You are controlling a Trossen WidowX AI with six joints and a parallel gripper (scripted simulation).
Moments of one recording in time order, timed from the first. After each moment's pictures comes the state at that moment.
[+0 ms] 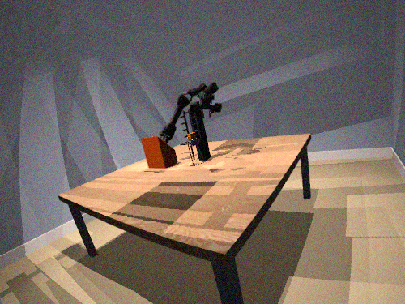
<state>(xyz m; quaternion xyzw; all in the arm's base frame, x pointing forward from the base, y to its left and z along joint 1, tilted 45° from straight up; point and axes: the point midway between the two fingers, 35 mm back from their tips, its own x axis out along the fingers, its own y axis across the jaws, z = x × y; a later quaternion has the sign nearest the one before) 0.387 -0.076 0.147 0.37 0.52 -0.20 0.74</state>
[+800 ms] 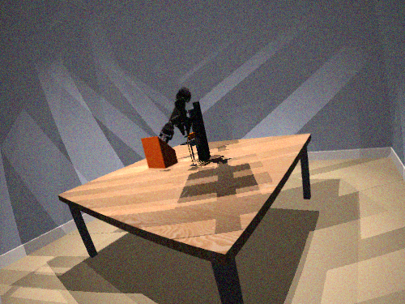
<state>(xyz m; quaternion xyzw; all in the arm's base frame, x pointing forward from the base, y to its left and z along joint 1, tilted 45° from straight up) 0.247 -0.066 0.055 0.65 0.65 -0.26 0.29</state>
